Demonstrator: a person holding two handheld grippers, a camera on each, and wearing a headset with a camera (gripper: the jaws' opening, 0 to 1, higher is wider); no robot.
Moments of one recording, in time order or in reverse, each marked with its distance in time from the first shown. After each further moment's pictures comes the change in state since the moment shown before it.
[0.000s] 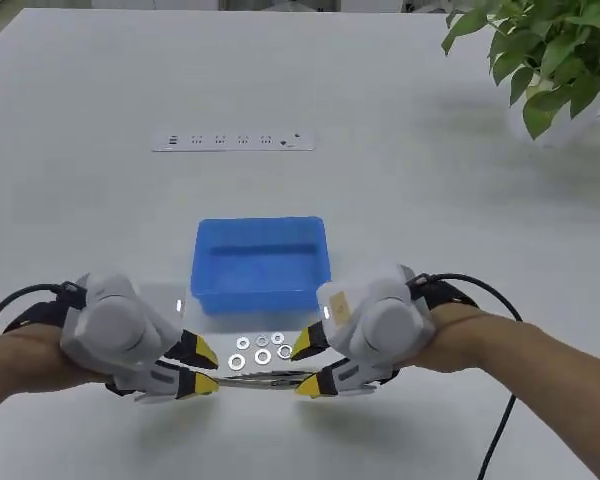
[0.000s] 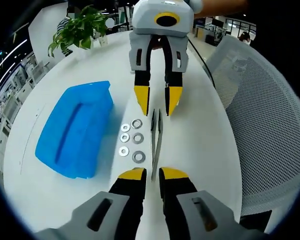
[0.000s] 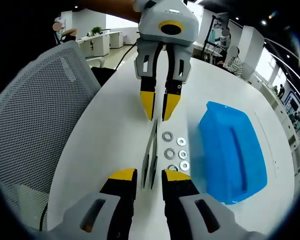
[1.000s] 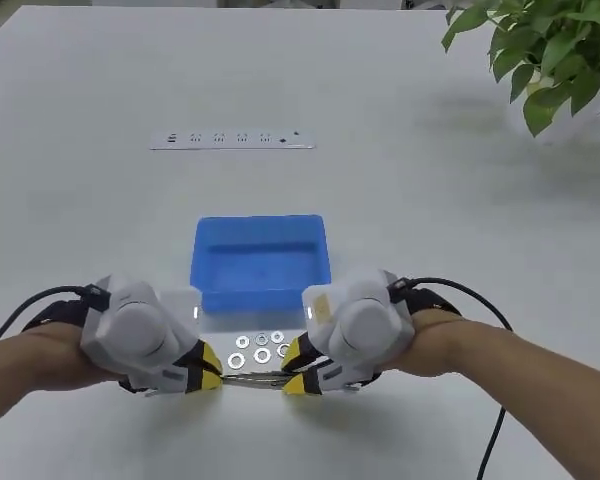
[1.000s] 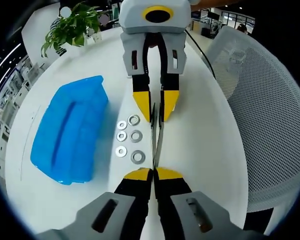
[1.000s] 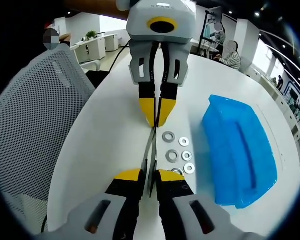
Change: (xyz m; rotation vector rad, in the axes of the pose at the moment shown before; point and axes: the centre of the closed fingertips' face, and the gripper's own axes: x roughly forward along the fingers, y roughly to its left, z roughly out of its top) left arm 0.011 0.000 -0.005 0.036 0.043 -0.015; right arm 0.016 0.001 0.001 0.067 -0.008 0.011
